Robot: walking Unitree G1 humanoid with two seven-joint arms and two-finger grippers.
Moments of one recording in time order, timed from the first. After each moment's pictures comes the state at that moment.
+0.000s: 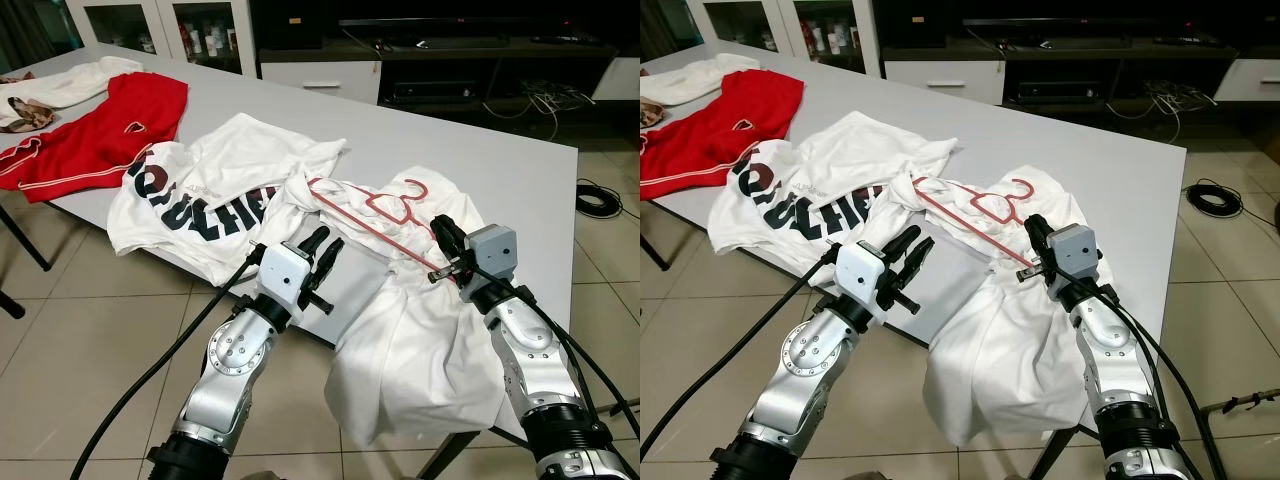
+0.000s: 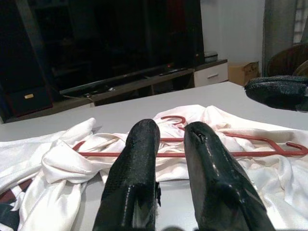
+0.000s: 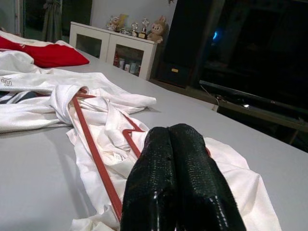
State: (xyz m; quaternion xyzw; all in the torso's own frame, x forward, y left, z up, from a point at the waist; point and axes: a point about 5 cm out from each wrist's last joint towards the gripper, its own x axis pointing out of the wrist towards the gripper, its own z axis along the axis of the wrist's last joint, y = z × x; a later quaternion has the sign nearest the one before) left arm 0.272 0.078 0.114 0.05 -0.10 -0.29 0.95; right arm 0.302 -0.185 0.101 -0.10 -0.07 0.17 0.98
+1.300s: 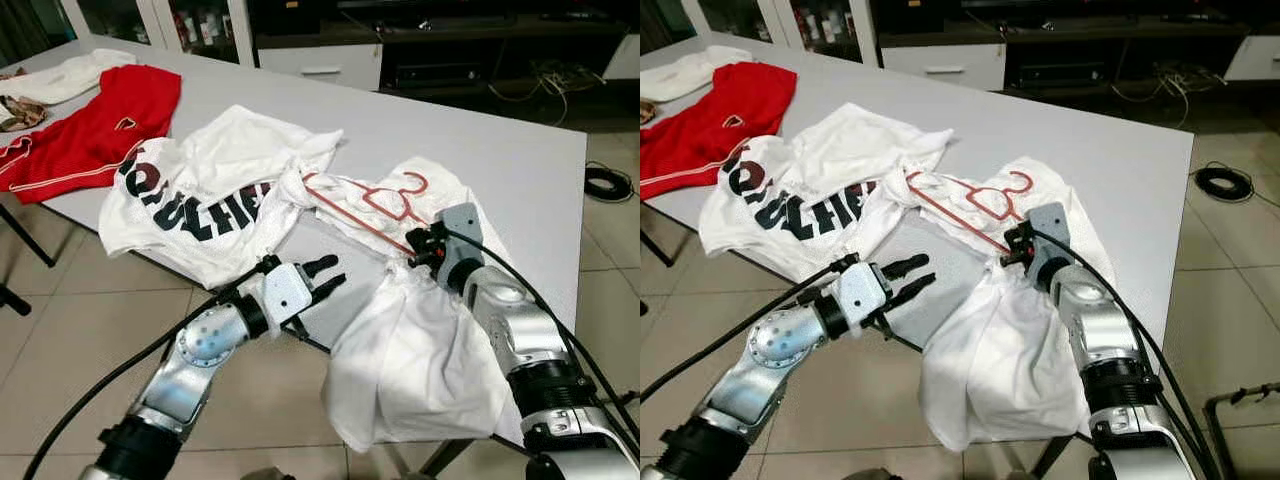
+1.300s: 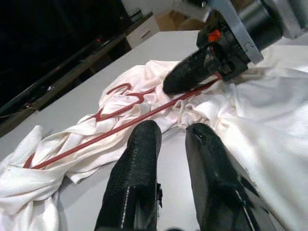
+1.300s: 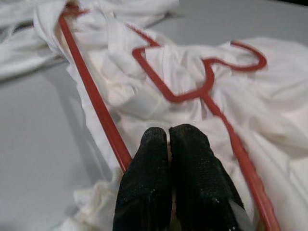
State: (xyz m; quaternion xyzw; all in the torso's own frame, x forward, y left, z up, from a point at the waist) left arm 0.268 0.102 0.114 0.22 -0.08 -0.44 0.87; right arm 0.332 -0.165 0.097 -0.04 0.15 0.18 0.97
